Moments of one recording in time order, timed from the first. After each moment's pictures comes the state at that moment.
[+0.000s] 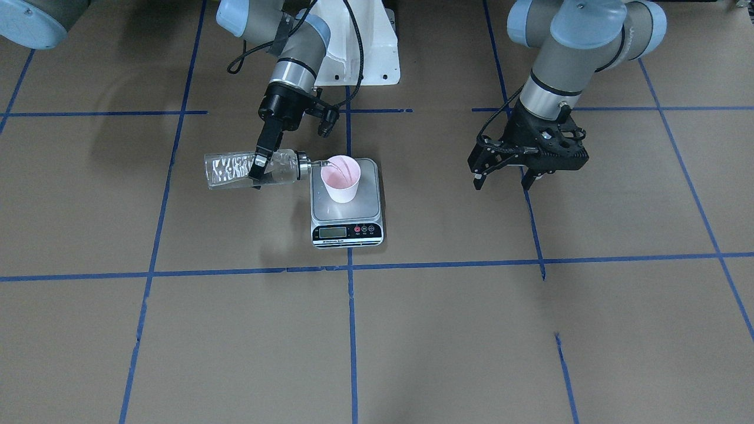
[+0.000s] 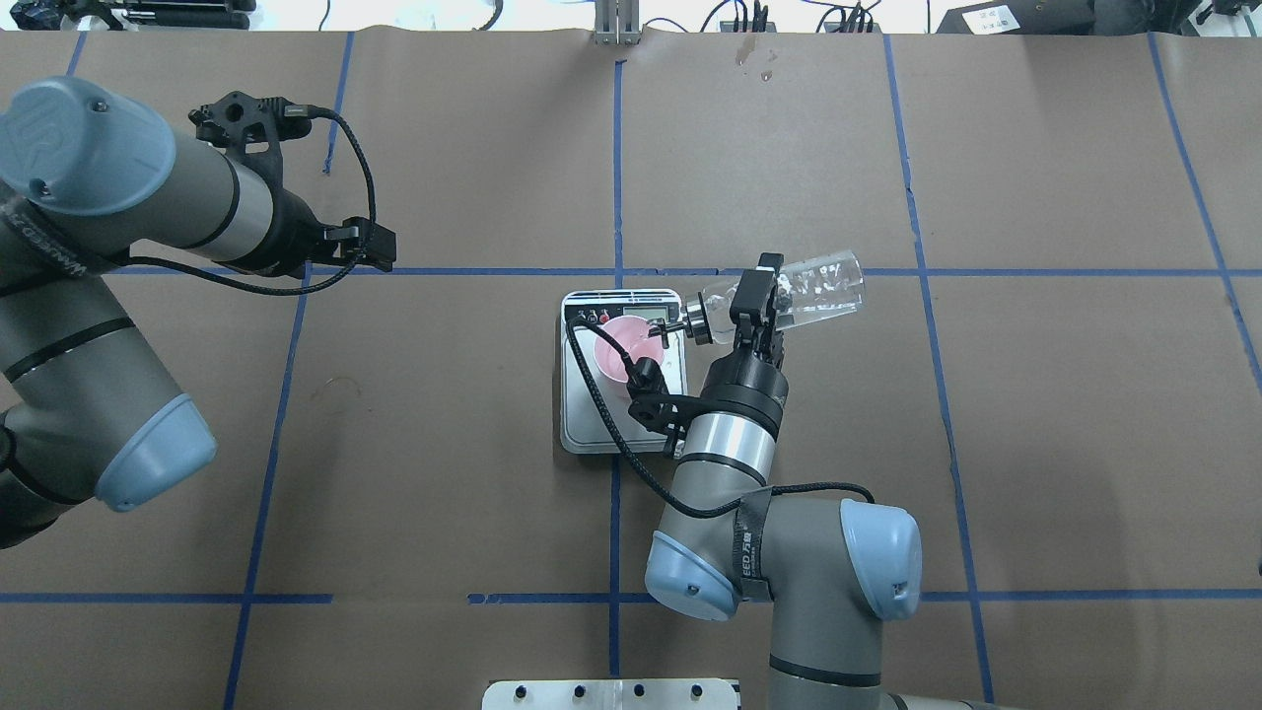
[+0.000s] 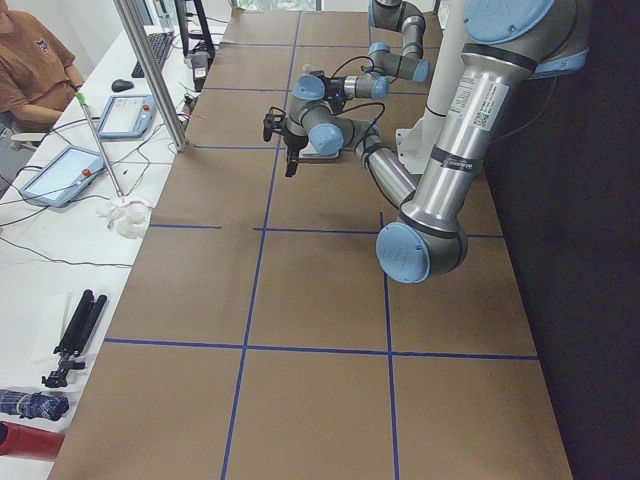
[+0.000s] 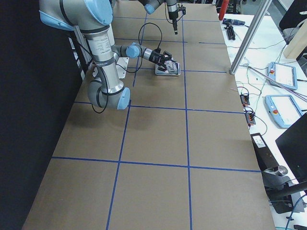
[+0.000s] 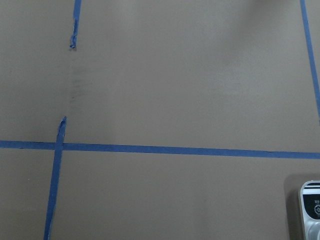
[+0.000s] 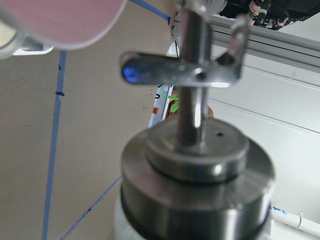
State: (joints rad) left arm -0.78 -1.95 -1.91 -1.75 -1.92 -1.12; right arm 0.20 -1.00 1.78 -2.12 0.39 0.17
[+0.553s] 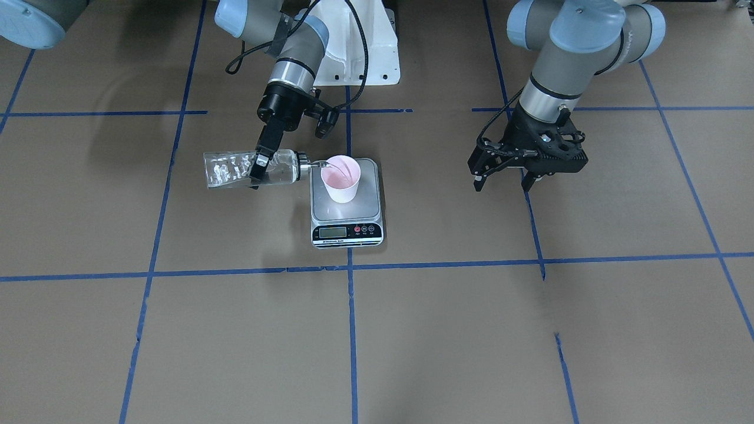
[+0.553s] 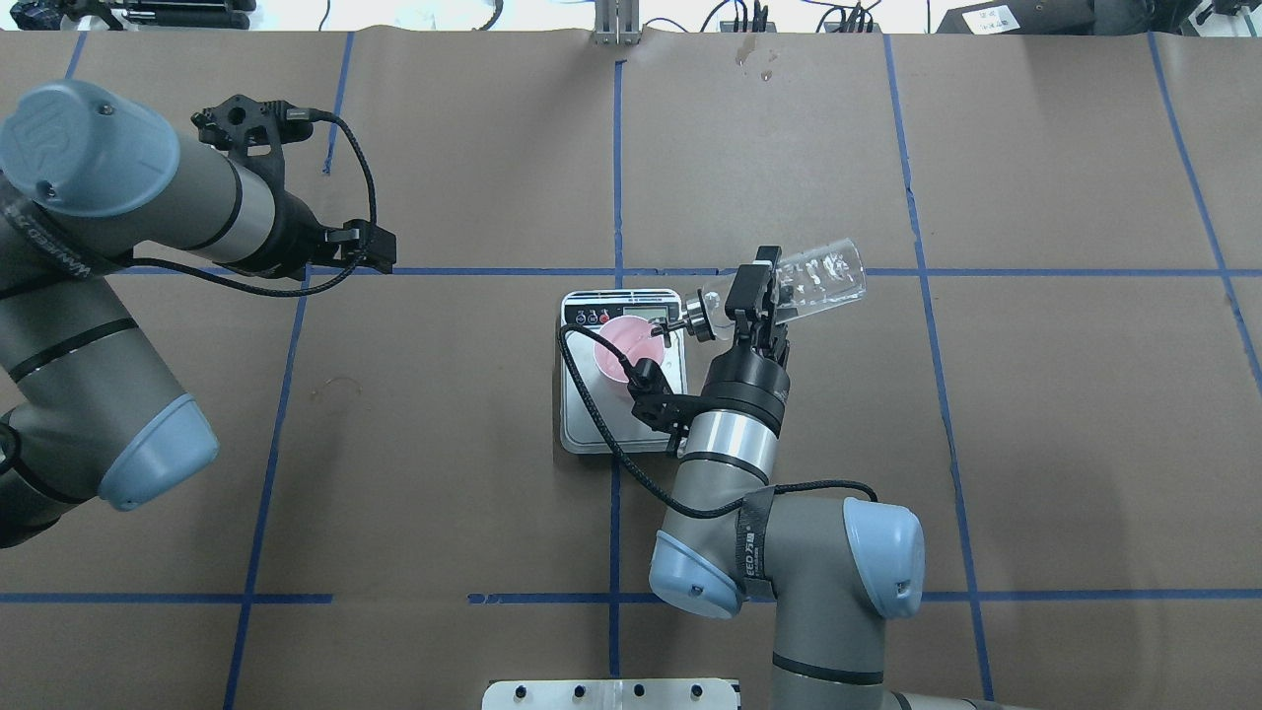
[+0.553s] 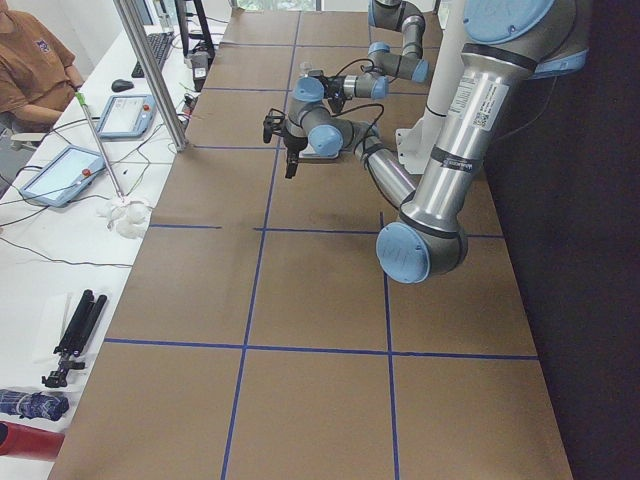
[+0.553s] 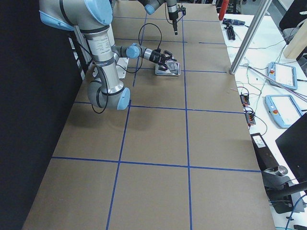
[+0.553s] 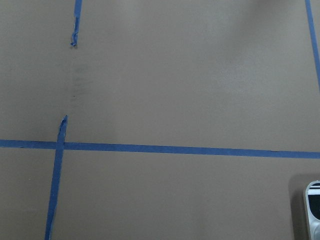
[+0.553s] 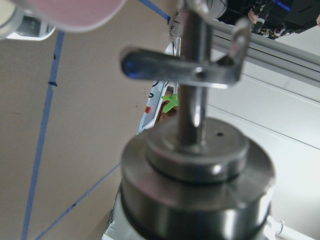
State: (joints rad) left arm -0.78 -1.95 -1.90 -1.75 -1.92 -1.12; right arm 0.21 -1.01 1.78 -2.12 0.35 0.13
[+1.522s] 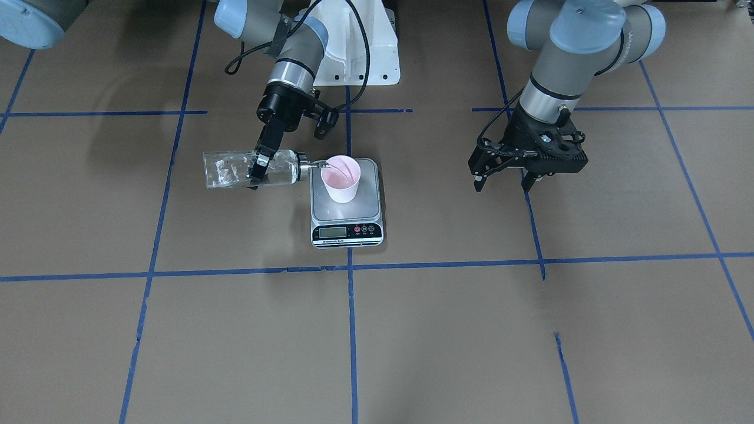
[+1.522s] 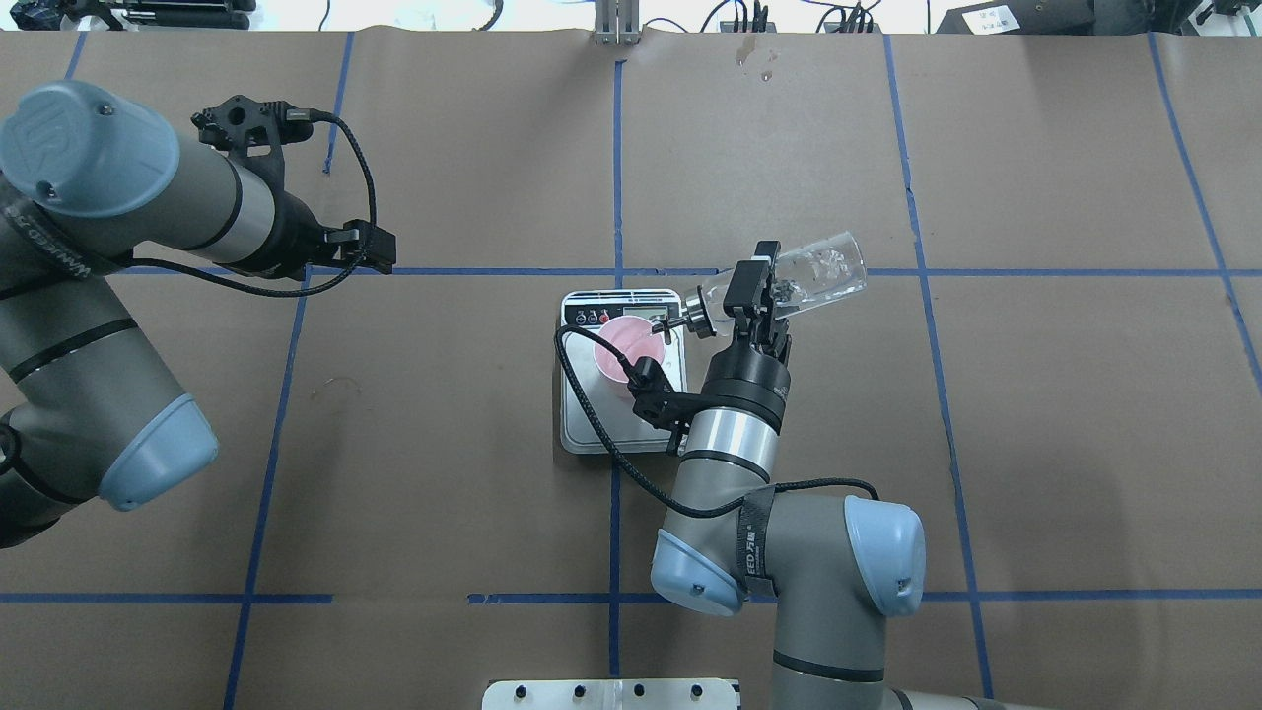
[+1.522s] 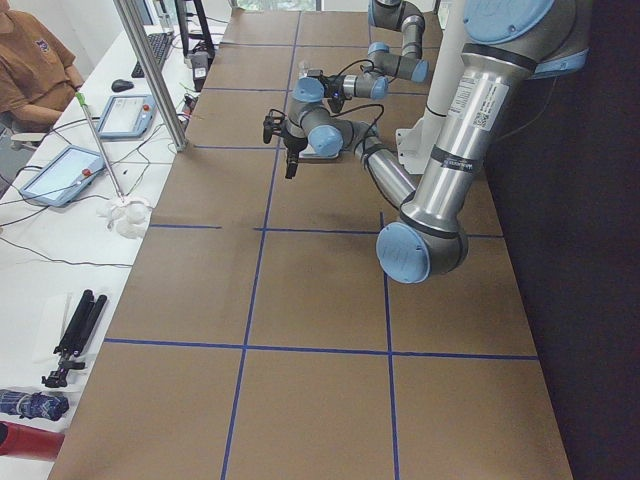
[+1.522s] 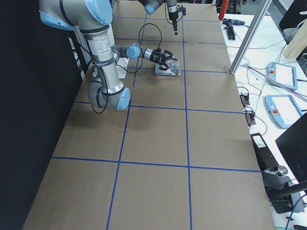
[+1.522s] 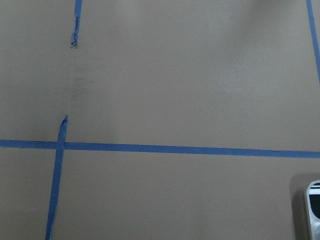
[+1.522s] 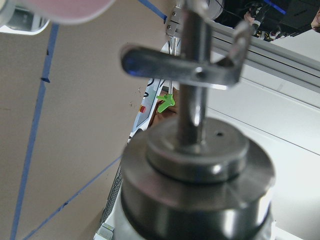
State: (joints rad) left arm -0.78 -1.95 -1.90 -1.75 -1.92 -1.12; right arm 0.21 -1.01 1.78 -2.12 0.33 0.11
